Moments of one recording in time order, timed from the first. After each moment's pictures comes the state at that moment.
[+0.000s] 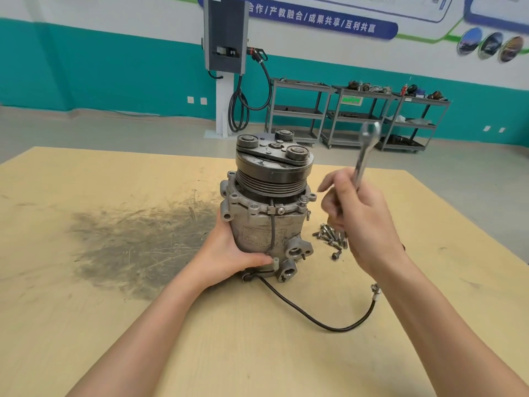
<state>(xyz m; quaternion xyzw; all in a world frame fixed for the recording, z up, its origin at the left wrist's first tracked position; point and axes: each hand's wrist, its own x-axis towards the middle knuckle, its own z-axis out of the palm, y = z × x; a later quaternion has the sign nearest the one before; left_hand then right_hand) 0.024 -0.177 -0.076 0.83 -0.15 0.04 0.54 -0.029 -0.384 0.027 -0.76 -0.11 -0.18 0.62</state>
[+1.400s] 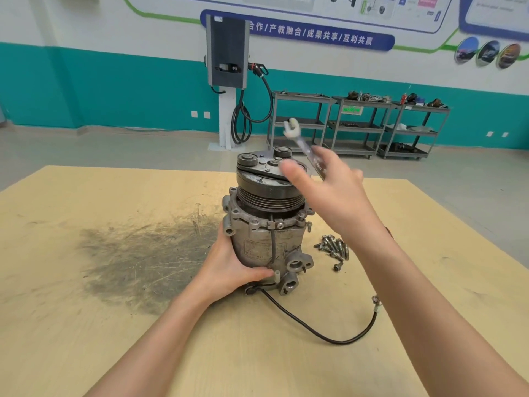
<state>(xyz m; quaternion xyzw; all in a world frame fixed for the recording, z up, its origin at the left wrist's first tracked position) 0.023 -0.177 -0.080 0.82 -0.15 0.07 0.55 -0.010 -0.357 0.067 -0.88 -0.05 -0.19 0.43</state>
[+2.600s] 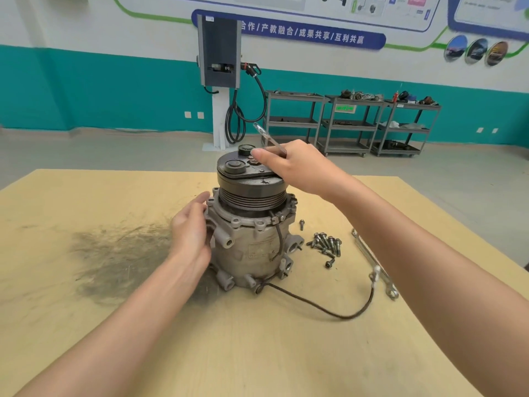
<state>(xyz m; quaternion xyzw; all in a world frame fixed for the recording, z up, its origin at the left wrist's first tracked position) 0.041 -0.177 -0.020 0.48 0.17 0.11 0.85 0.041 -0.352 0.097 -0.94 -0.16 -0.11 0.30</state>
